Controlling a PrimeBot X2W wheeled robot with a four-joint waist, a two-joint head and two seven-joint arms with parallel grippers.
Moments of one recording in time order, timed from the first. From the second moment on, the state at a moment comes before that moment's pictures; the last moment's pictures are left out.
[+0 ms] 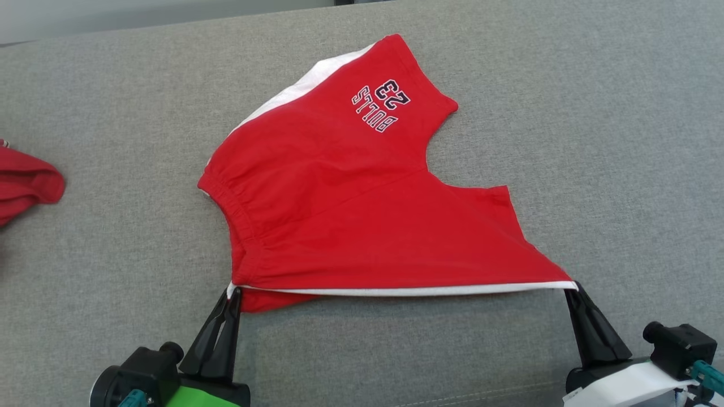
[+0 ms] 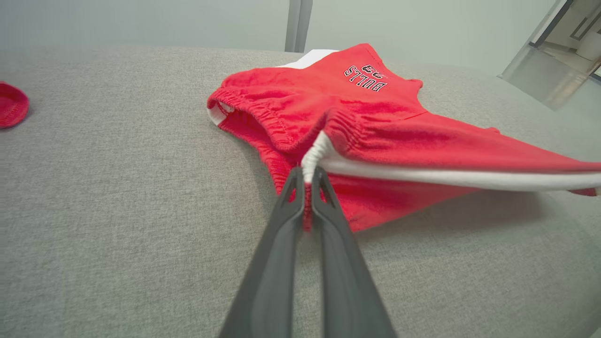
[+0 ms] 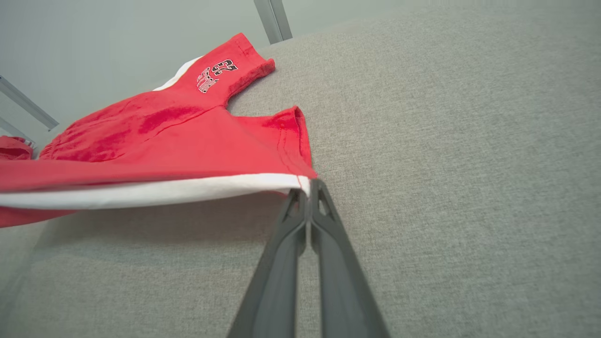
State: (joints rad) left arm 0.11 0.24 -0.27 -0.09 -0.37 -0.02 -0.13; right arm 0.16 -0.15 0.09 -0.04 0.39 0.13 -0.16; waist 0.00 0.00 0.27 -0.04
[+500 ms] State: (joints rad) left arm -0.10 0.20 -0.31 -0.11 -0.37 -0.03 -0.11; right arm -0.24 -0.31 0.05 -0.03 0.34 0.13 -0.10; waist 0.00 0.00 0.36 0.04
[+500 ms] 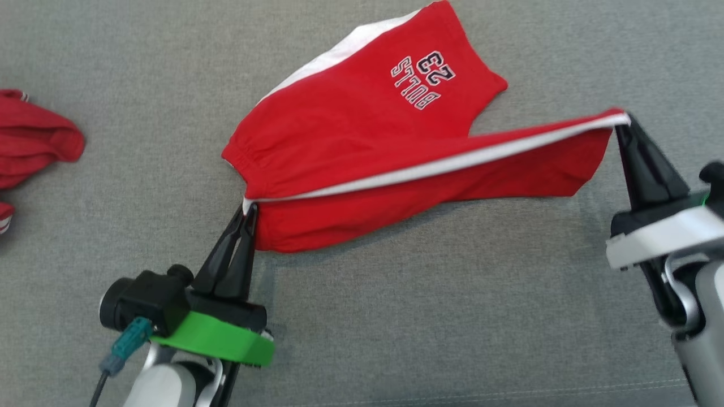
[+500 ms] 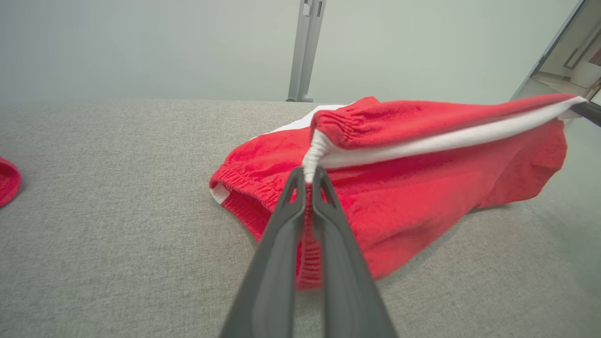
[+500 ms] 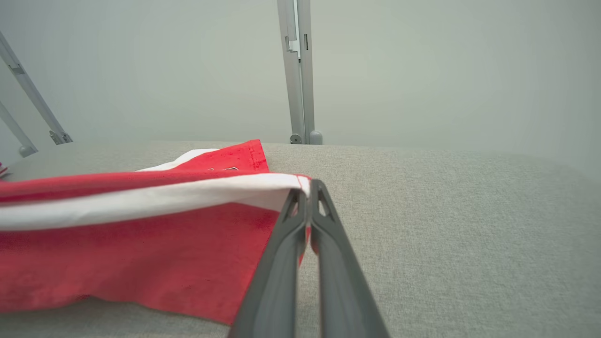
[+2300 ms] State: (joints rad) left arm -0.30 0.12 -0.20 0.06 -0.27 -0.04 -0.26; right arm -0.52 -0.24 0.12 0.25 0.28 0.13 -0.26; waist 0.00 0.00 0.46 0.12
